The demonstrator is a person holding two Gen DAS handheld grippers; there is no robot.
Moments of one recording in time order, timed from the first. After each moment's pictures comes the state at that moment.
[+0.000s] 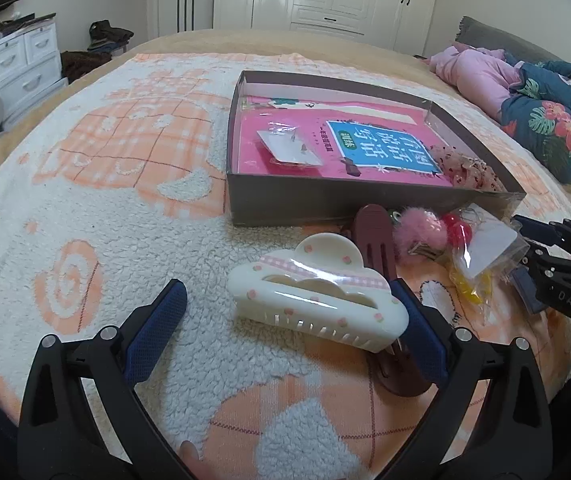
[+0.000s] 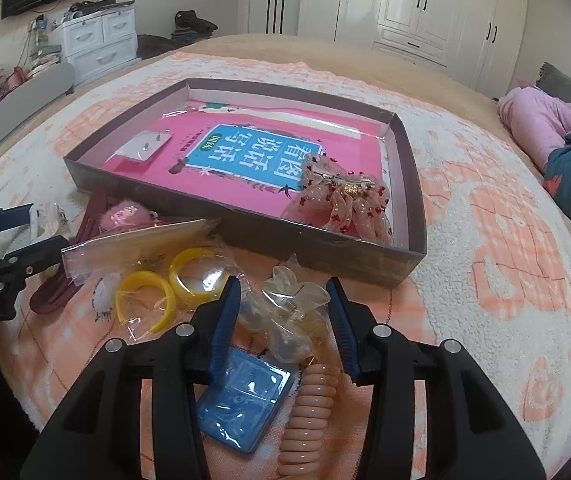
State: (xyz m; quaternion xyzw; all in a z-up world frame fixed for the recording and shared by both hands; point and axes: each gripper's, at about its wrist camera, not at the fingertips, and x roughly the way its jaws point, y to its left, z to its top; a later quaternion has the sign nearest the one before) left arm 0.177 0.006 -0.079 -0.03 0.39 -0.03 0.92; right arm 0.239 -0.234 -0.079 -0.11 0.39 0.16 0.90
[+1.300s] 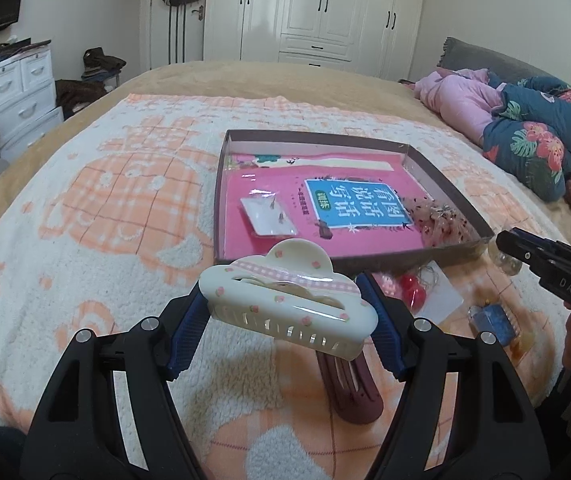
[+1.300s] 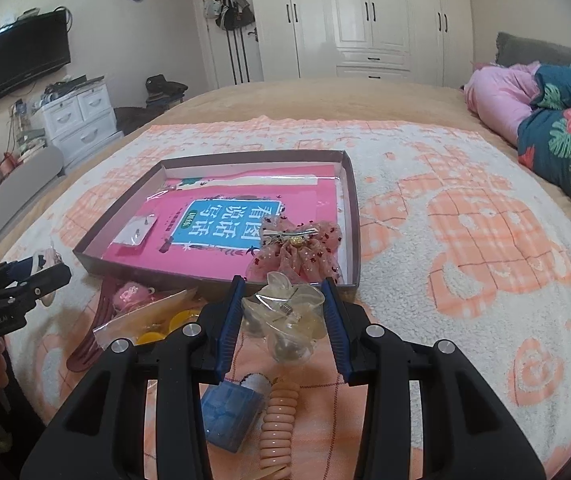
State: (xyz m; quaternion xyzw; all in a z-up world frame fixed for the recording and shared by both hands) left arm 0.179 -0.002 -0.033 -0.03 0.35 -0.05 0.94; right arm 0.233 -0.281 -0.040 0.01 0.34 0.14 0.93
